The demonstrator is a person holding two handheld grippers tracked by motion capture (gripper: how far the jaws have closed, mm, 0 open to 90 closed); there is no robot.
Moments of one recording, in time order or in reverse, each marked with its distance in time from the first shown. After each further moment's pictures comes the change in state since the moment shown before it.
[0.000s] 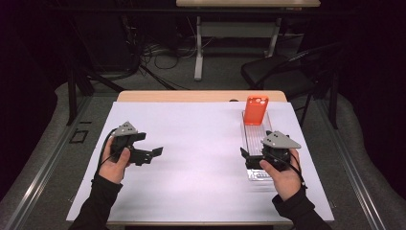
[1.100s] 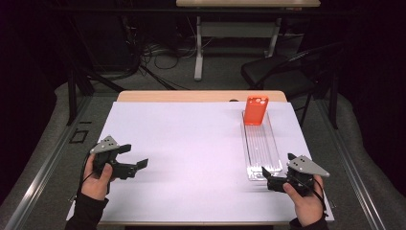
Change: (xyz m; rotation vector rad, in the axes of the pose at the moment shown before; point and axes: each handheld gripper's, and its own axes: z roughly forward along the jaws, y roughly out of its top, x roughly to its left) left arm 0.006 -0.044 -0.031 -0.026 0.029 -0.028; right arm -0.017 -0.063 -0.048 0.016 -0.065 0.109
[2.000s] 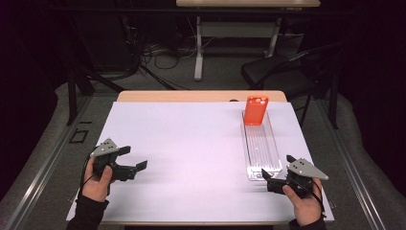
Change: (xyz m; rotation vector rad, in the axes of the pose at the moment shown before) left arm 0.005 -0.011 0.004 -0.009 0.009 -0.003; right arm -0.002 -0.013 0.004 -0.014 0.016 0.006
